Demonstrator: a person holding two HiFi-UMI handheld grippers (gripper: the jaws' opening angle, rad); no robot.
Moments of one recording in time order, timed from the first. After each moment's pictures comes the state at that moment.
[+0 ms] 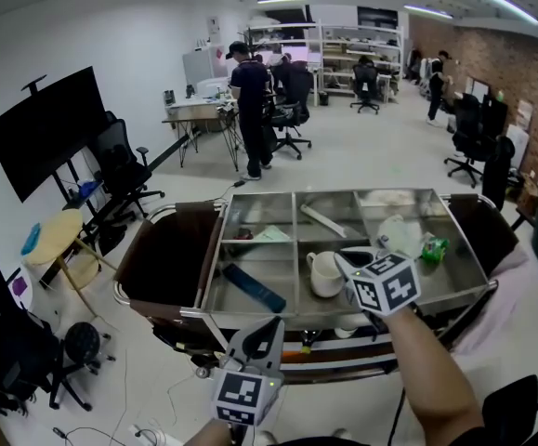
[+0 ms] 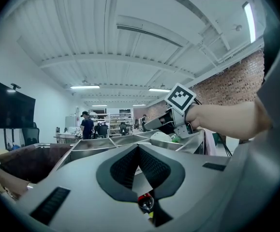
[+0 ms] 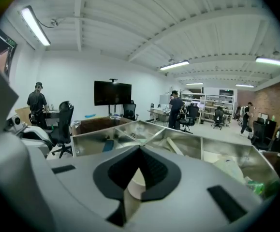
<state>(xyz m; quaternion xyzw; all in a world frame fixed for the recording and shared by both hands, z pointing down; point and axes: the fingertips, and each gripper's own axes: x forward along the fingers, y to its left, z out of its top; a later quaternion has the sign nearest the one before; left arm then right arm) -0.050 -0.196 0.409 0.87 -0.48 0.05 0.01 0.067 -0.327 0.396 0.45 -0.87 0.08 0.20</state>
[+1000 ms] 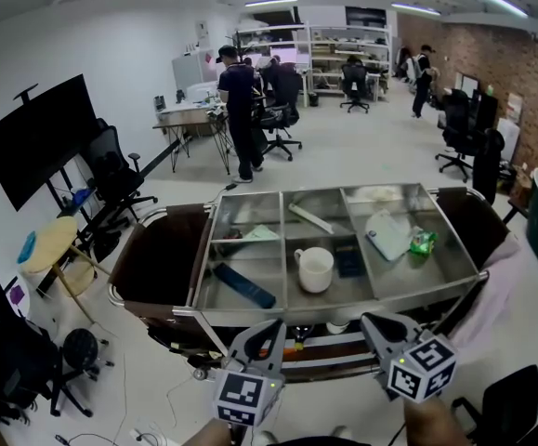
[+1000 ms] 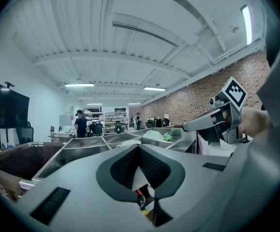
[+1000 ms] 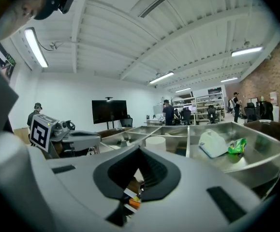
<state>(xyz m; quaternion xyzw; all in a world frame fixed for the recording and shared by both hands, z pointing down) -0.023 -0.178 0.417 0.89 -0.46 0.06 0.01 0.122 -0.162 0.407 0.47 -0.87 0.10 0.08</state>
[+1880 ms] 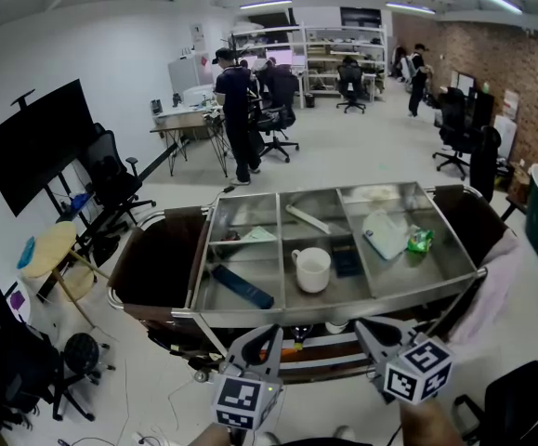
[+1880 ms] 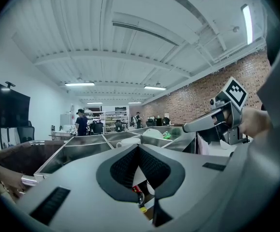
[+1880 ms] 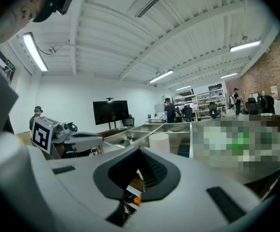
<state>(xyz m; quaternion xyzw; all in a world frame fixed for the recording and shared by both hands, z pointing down) -0.025 -0.169 0.424 0.88 -0.46 0.07 0.01 0.117 -0.153 0.415 0.46 -0.87 0.12 0.07</state>
